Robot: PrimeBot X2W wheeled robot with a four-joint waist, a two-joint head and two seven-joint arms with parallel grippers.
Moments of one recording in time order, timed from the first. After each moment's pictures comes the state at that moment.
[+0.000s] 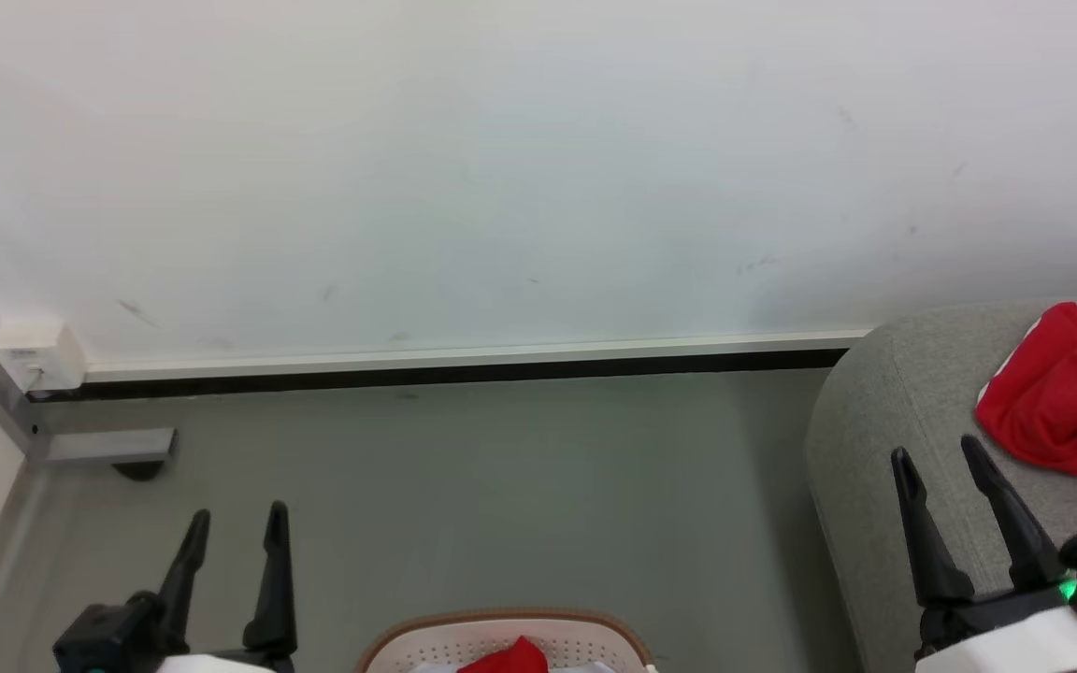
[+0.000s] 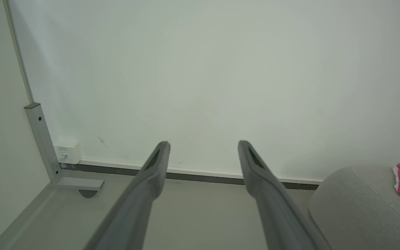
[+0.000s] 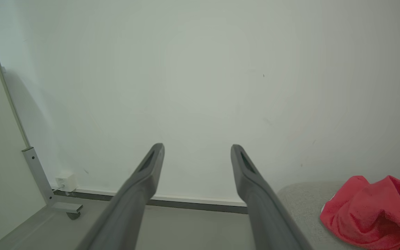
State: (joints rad) left arm -0.02 0.41 -0.35 -0.05 -0.56 0.32 -0.26; right arm -0.14 -0.22 0.16 0.12 0.43 0.13 -0.18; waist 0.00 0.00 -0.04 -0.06
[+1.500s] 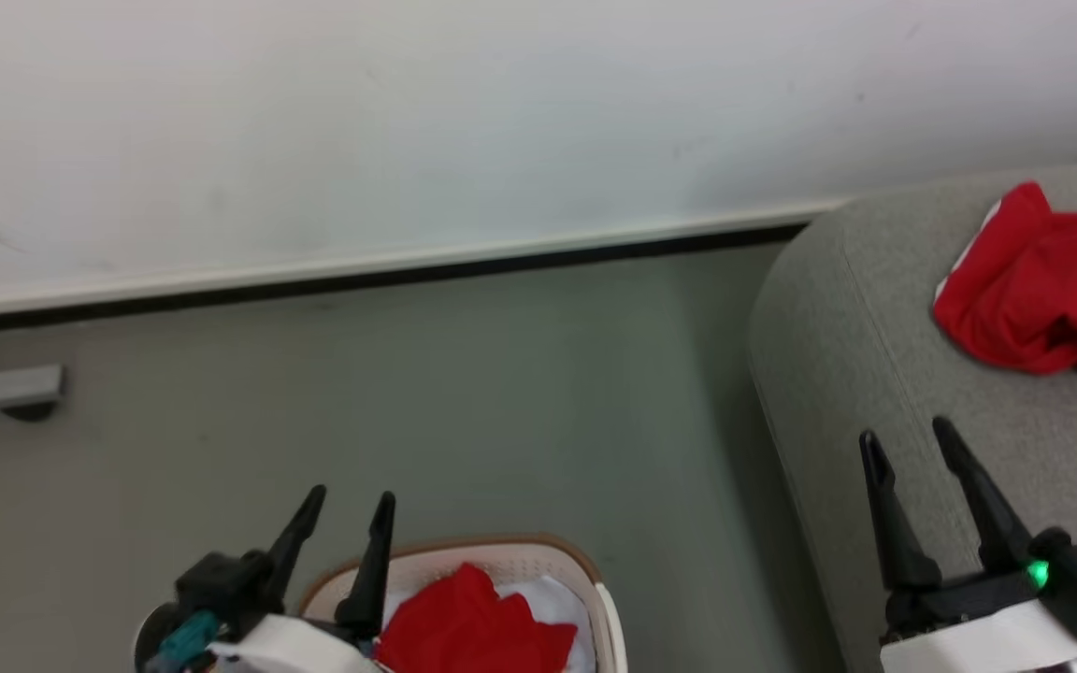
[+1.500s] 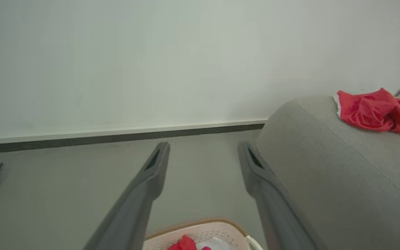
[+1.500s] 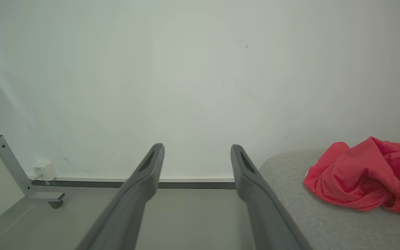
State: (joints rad) left arm -0.09 0.18 -0.23 0.15 -0.31 -0.03 -0.20; right arm -0.08 -0.13 0.16 0.03 0.34 0.13 -0.20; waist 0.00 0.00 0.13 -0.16
